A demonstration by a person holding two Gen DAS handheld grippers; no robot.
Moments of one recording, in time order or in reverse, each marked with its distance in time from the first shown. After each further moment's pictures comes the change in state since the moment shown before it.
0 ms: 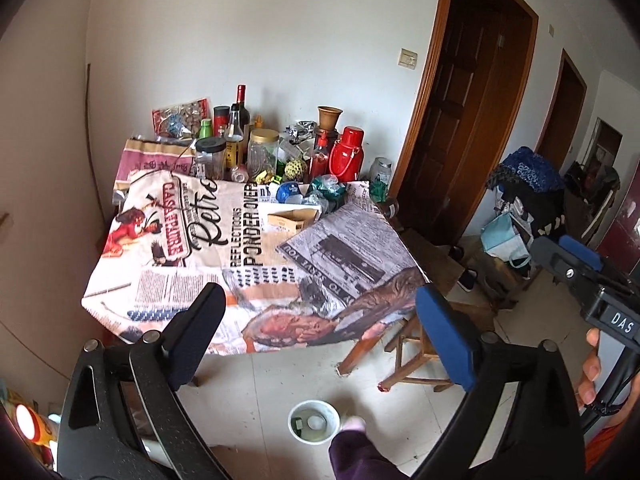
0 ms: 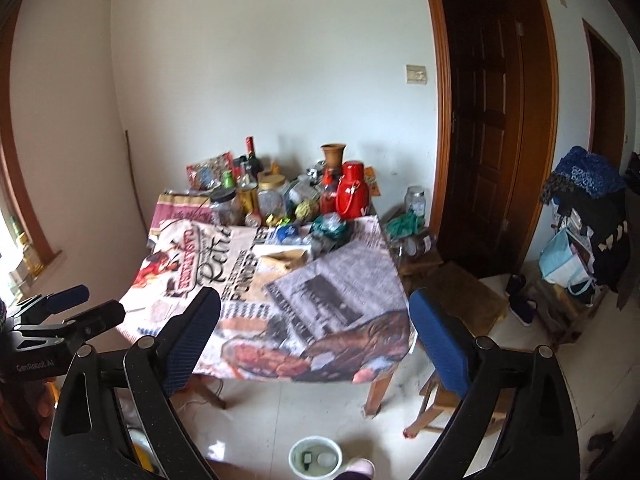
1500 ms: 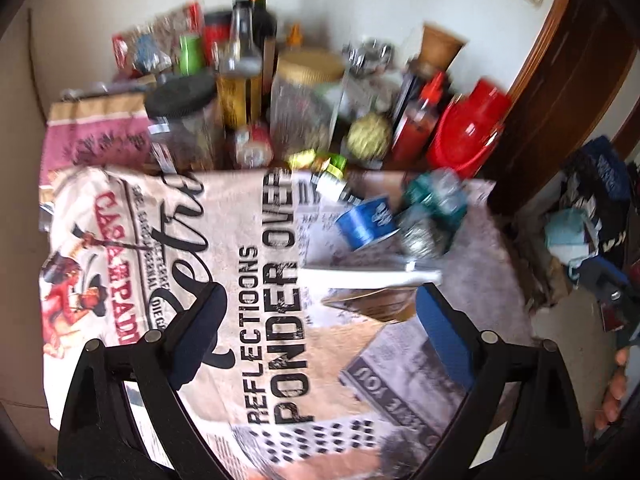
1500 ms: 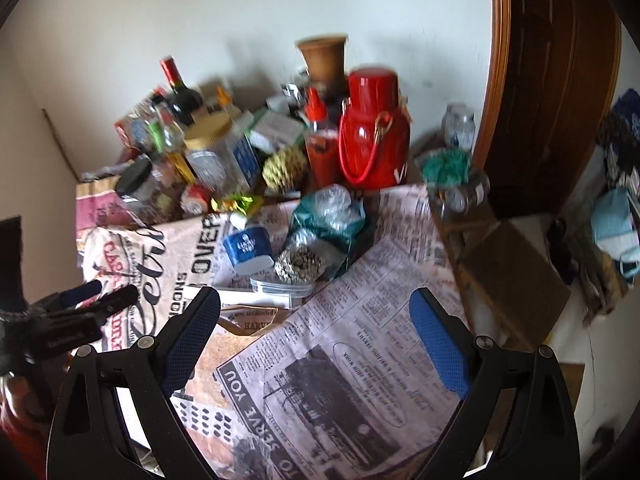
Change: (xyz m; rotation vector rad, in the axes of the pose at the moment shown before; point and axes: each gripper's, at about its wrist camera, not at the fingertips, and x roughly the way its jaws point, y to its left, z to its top) left arm 0.399 0.124 0.154 -0.080 0.379 0.075; right arm 0.355 -0.035 0.102 0.116 0.416 0.016
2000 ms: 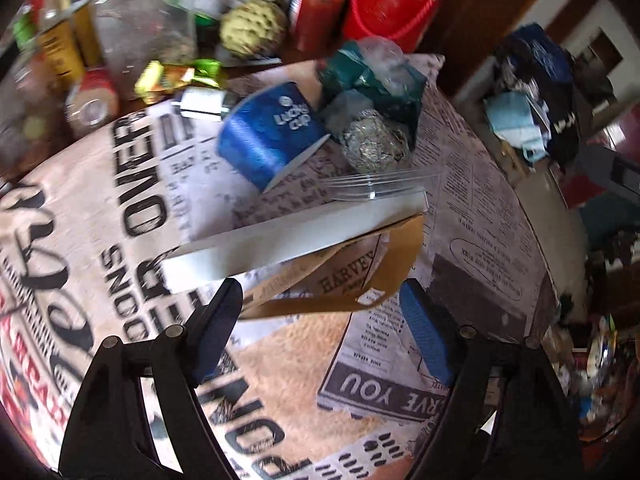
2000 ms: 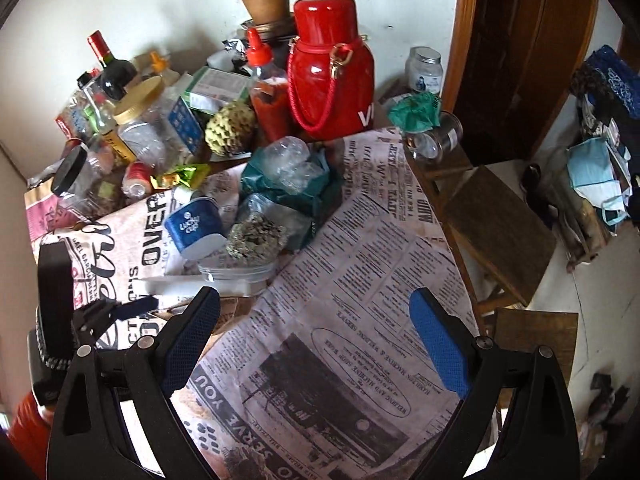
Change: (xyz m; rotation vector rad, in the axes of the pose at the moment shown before) left arm 0.122 -0.039 -0.008 0.323 0.268 -0.253; right arm 0.043 -0.015 -0.001 0.116 0.152 -0.123
